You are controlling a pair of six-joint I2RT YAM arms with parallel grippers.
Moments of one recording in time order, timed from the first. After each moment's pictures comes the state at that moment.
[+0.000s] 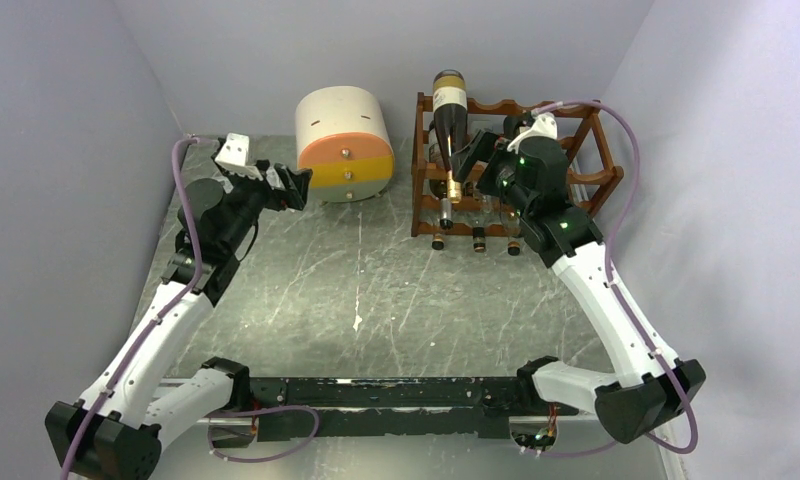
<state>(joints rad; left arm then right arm) -0.30 0.94 0.88 0.11 0.06 -0.18 0.41 1.16 1.28 -0.38 0.15 0.50</state>
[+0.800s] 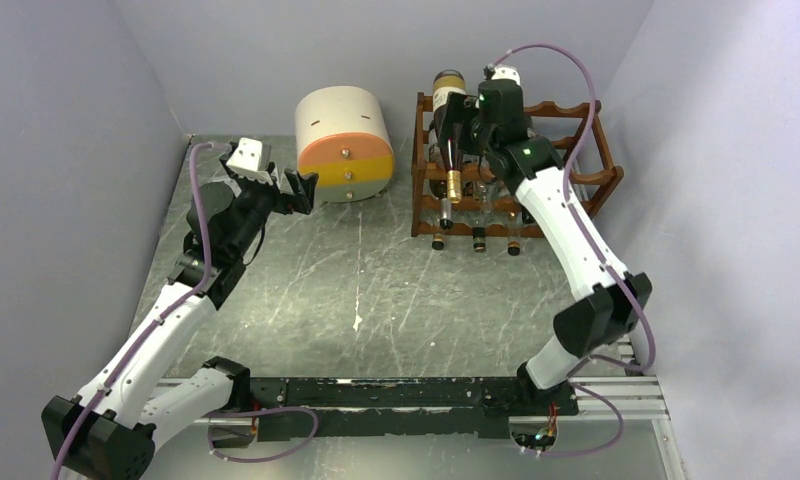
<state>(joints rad) -0.38 0.94 0.87 0.12 -0.02 -0.11 0.39 1.59 1.74 -0.60 0.23 0.33</state>
